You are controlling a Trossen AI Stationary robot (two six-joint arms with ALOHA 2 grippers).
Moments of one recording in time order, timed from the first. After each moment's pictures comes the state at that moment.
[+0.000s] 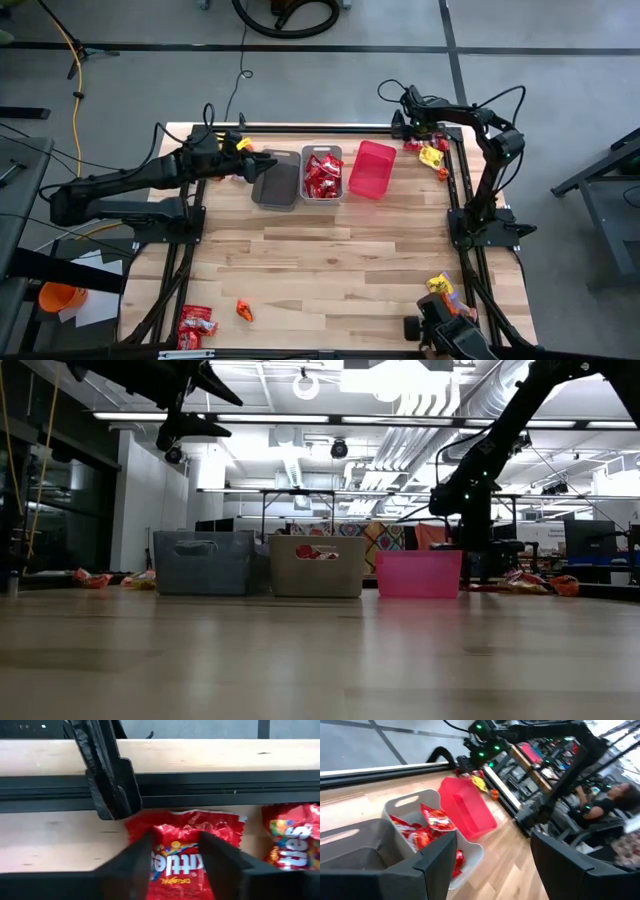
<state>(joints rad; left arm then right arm) 0.34 0.82 0.68 -0.15 -0.01 -0.71 -1.08 1.87 1.12 -0.62 0.14 0.47</state>
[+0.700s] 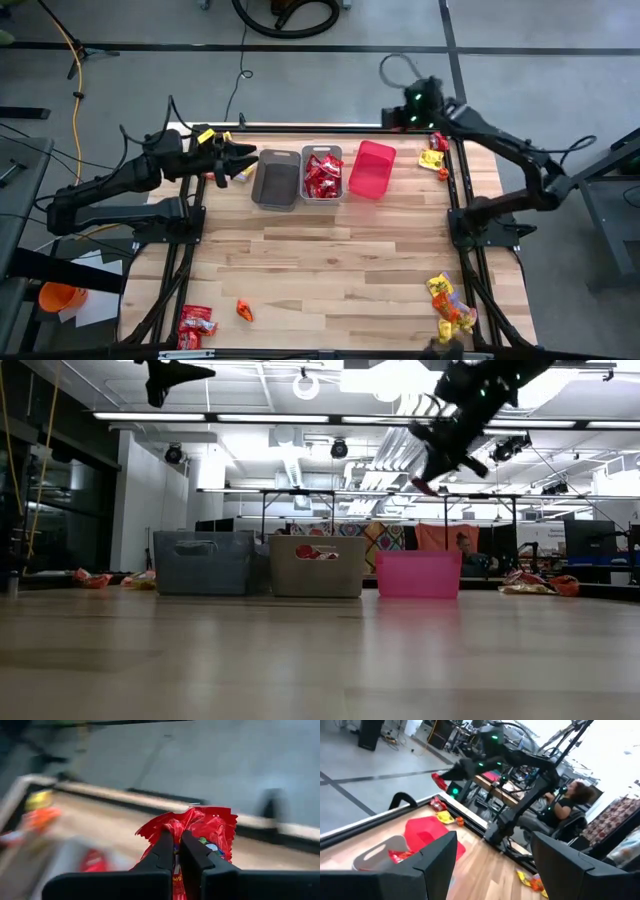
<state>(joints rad) 0.34 0.63 0.74 -0.16 0.08 -0.52 -0.77 1.32 1.12 -0.48 0.01 0.53</state>
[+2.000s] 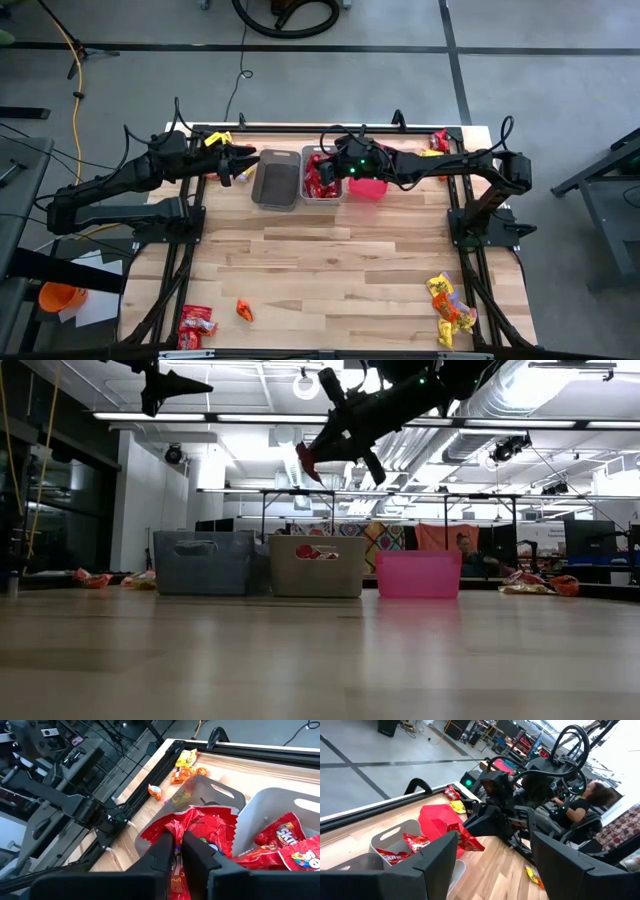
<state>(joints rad) 0.34 0.64 0.74 -0.24 0.02 -0.57 -0.21 1.64 1.12 0.14 0.08 0.74</state>
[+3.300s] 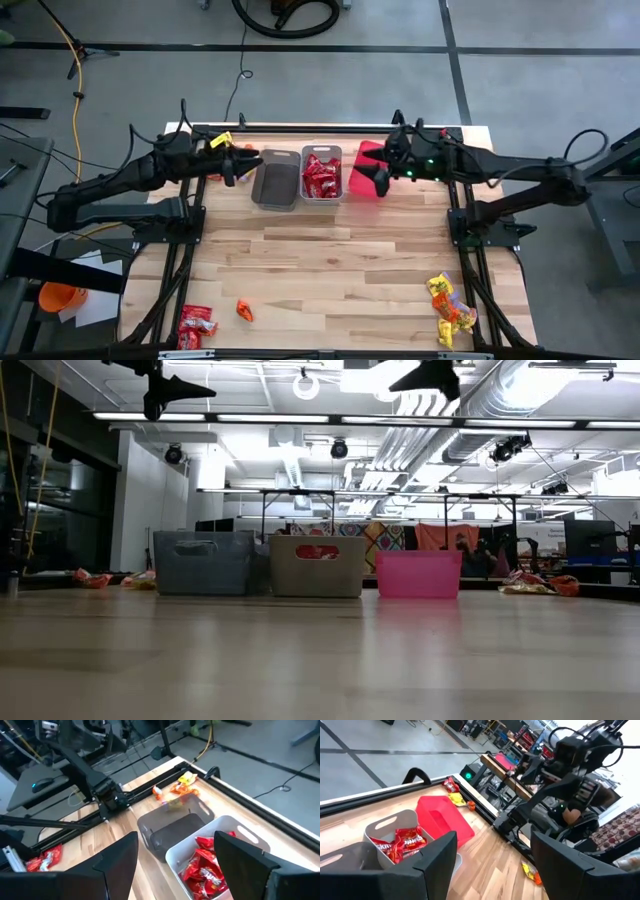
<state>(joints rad) 0.32 0.67 0.74 -0.23 0.02 -0.62 -0.09 1.13 1.12 -0.35 0.21 0.40</state>
